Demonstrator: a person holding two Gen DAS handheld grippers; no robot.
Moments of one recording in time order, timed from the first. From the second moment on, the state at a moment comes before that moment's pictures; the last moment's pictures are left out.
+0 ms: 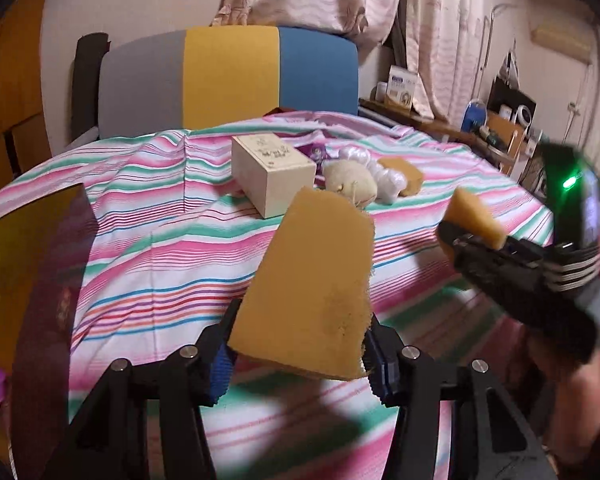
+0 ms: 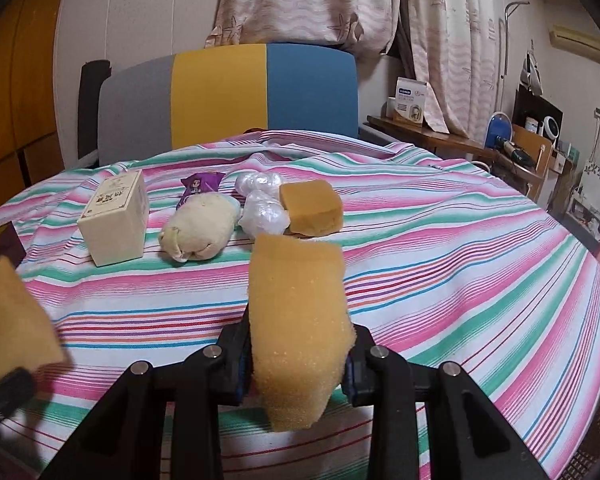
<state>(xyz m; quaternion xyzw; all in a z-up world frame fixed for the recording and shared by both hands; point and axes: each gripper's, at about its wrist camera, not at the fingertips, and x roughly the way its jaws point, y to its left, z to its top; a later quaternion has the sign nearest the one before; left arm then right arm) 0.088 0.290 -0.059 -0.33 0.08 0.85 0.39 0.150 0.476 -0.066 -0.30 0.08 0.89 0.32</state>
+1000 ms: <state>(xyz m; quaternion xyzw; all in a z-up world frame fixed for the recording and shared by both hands) 0.062 0.125 -0.018 -0.36 -0.05 0.89 0.27 0.146 0.454 -0.062 -0.29 0.03 0.90 0.32</state>
